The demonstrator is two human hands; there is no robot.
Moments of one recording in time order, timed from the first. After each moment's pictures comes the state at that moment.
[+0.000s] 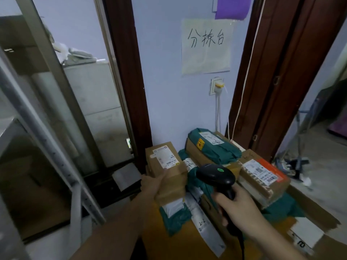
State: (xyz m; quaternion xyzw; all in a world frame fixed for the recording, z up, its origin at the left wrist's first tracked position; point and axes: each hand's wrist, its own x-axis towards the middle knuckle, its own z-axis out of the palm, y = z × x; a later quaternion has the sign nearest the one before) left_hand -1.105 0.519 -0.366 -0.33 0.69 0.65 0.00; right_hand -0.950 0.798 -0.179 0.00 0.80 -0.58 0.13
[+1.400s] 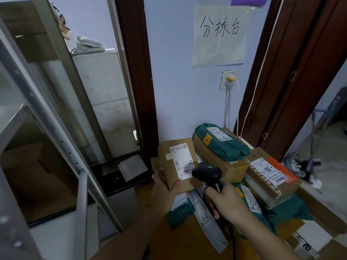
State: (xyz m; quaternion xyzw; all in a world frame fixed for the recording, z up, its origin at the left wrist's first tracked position) left_hand -1.023 0.567 -0.350 -0.17 0.82 0.54 -0.05; right_hand -0.984 0.776 -0.224 -0.01 0.82 -0.55 0.13
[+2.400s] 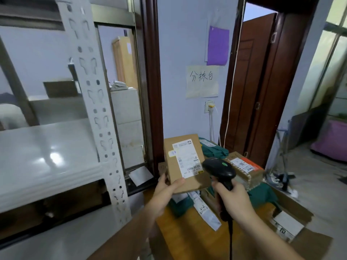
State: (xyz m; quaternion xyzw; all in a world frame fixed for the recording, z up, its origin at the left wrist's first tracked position) left_hand -0.808 0.540 -0.218 -0.06 0.69 0.72 0.05; right_hand -0.730 0.760 -0.130 0.01 0.78 -0.62 -0.04
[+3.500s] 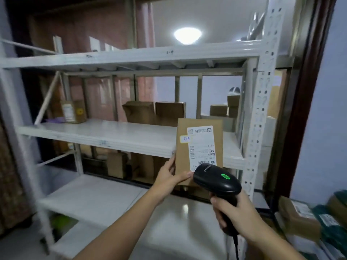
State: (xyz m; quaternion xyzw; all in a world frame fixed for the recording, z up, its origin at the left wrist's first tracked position) left_hand -0.432 0.345 -0.089 -0.12 0.72 0.59 -0.35; right_hand -0.519 0.573 -0.067 -0.50 0.59 -0.59 0.21
